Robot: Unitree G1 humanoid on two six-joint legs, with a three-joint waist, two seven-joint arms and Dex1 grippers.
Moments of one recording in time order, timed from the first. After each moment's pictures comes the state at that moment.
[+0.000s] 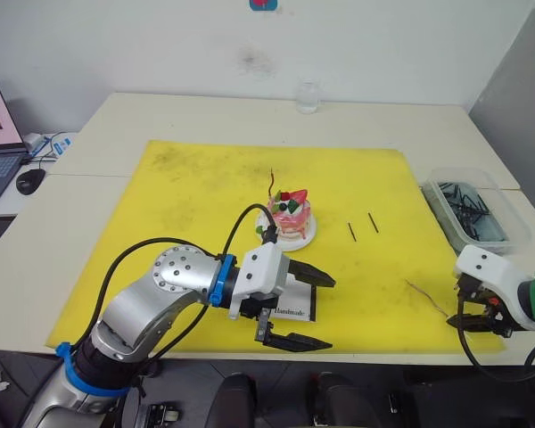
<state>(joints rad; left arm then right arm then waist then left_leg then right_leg) -0.40 0.65 -0.31 -0.57 -0.55 0.53 -1.12 -0.01 -1.35 -0.08 -0.58 0.48 1.21 0.89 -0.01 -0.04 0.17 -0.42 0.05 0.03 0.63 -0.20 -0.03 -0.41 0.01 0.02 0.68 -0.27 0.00</state>
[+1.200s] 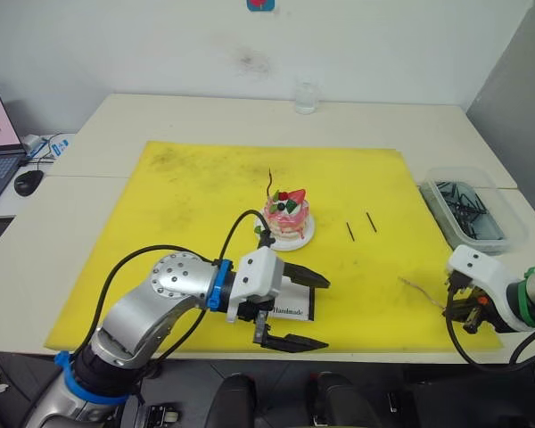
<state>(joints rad) -0.32 0.67 -0.26 -0.54 -0.54 0.50 -1.11 -0.14 -1.29 -0.08 -0.56 0.57 1.33 0.87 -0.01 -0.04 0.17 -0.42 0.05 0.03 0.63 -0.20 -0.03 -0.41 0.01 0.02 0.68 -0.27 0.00</state>
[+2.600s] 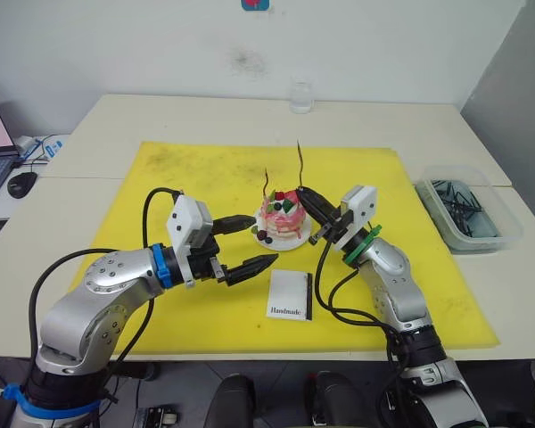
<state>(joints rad) -0.21 0.66 0.07 -0.50 -0.66 0.62 -0.80 -0.42 -0.09 0.11 0.09 0.22 -0.07 0.57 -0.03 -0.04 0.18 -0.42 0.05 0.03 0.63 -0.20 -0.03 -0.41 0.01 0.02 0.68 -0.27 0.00</state>
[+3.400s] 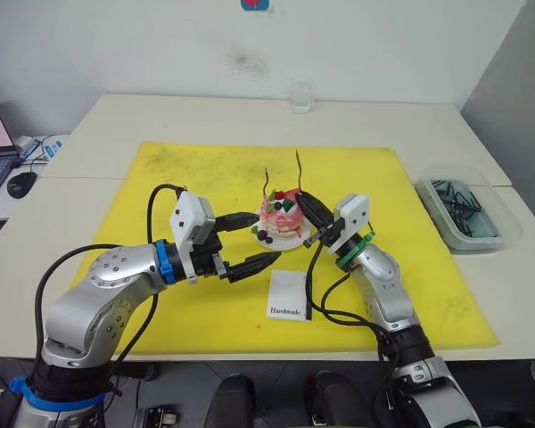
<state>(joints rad) -0.25 0.65 0.06 -0.48 -0.66 0.62 -0.82 -0.40 -0.04 0.12 0.23 0.14 -0.24 0.52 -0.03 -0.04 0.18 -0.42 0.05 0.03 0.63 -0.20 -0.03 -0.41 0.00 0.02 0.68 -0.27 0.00</state>
